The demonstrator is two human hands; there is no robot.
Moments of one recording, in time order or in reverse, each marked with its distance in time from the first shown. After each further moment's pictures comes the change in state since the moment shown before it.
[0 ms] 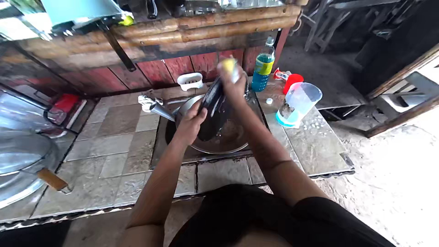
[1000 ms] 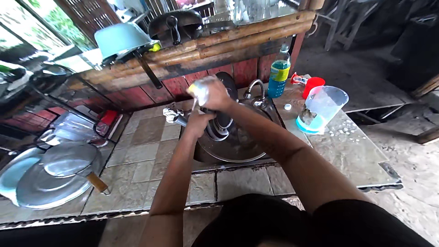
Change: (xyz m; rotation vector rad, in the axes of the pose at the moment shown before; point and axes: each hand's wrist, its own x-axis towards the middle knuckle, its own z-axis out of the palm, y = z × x) left_hand 0.083 -0.069 -0.047 -0.044 0.148 0.038; right_hand 0.024 -0.037 0.067 -0.465 -0.639 -0.262
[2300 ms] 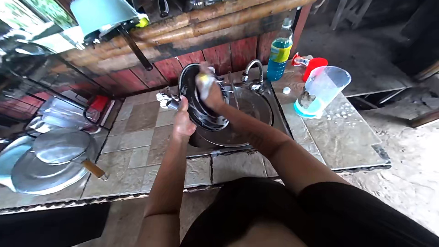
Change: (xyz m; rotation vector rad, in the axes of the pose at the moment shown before) left_hand -0.025 -0.037 -0.013 -0.651 0.013 0.018; right_hand -0.053 0.031 0.081 0.302 0.244 0.280
